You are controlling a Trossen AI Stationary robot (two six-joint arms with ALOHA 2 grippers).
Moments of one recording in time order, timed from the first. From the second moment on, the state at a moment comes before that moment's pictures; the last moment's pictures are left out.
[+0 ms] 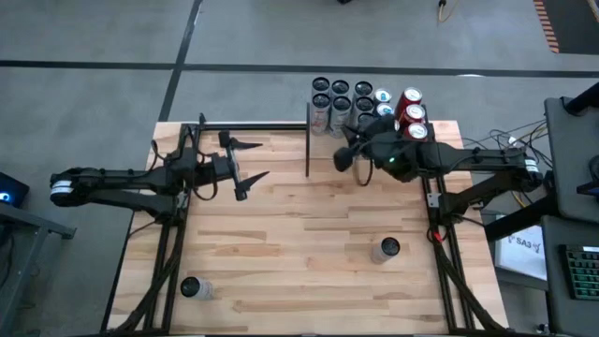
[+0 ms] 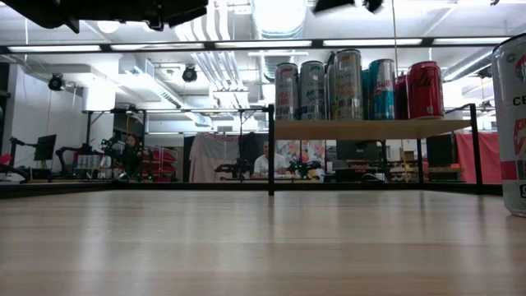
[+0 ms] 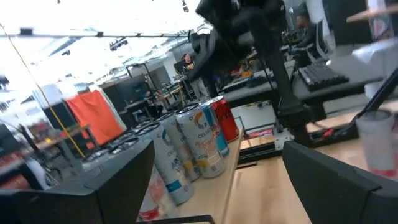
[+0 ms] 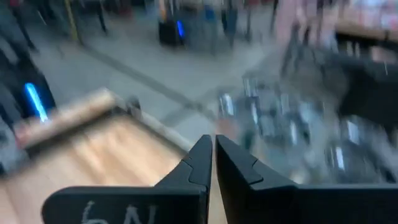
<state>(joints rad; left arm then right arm) 0.15 0.88 0.54 0.48 -0.10 0.41 -0.03 1.29 1.32 -0.43 0.79 0.30</state>
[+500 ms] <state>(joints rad) 0.14 0.88 0.54 0.52 -0.09 0.07 -0.14 1.29 1.35 -0.06 0.77 -0.06</state>
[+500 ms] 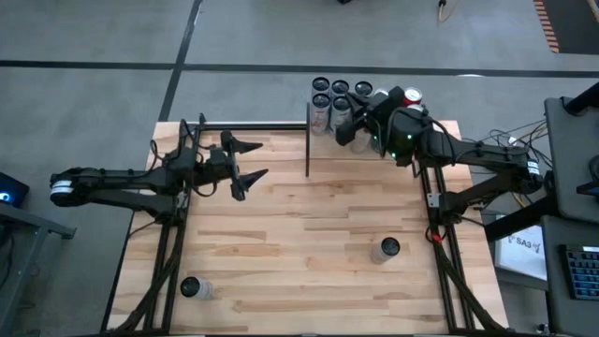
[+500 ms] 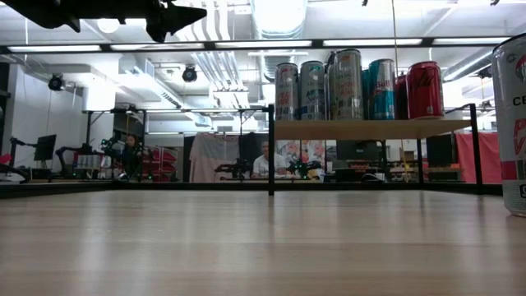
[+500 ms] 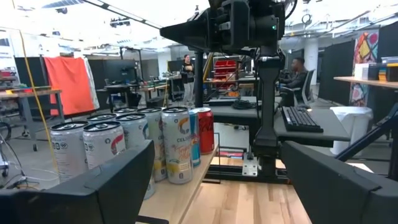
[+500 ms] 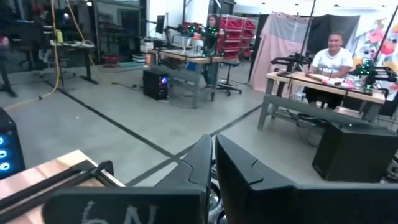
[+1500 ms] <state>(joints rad) -0.11 1.03 0.62 0.36 -0.04 -0.04 0.21 1.29 1.35 -0.55 0.38 0.22</state>
